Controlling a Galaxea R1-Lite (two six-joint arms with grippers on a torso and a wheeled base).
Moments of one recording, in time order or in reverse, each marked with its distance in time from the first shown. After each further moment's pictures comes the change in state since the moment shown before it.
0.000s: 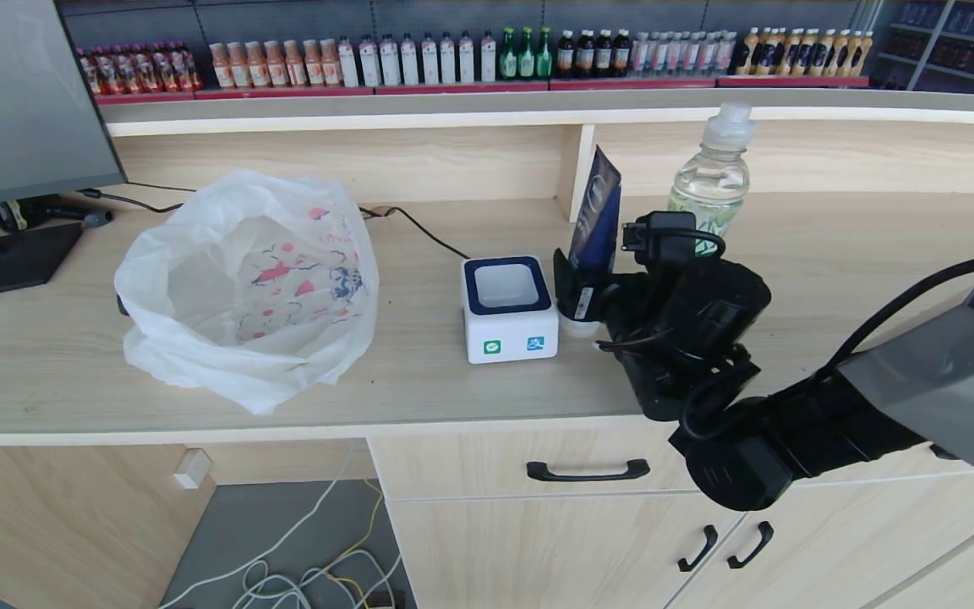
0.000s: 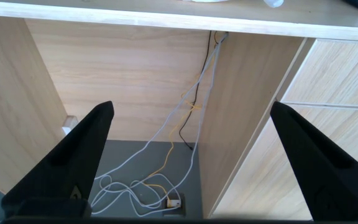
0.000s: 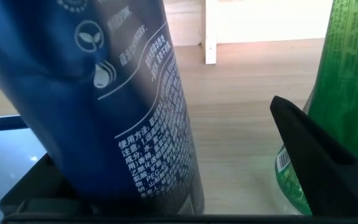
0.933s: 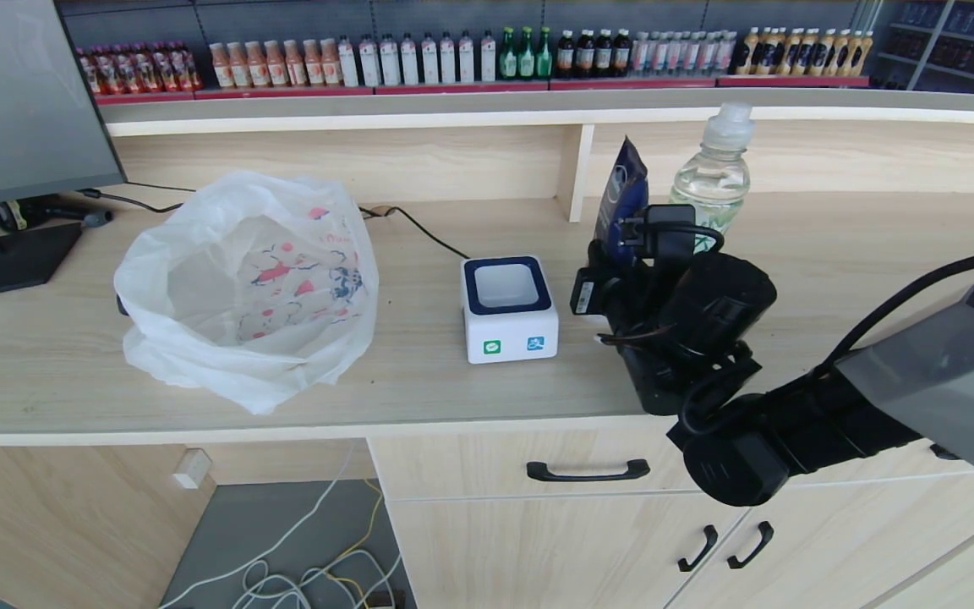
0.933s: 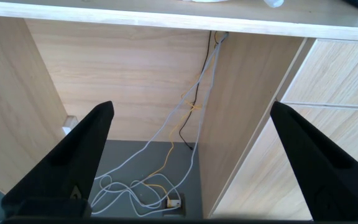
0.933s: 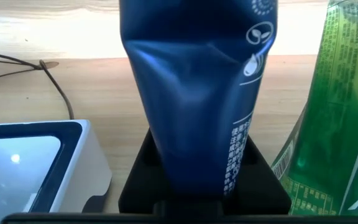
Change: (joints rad) left arm 0.000 0.000 0.000 0.000 0.000 0.000; right arm 0.000 -0.002 -0.014 -0.036 0.000 -0.071
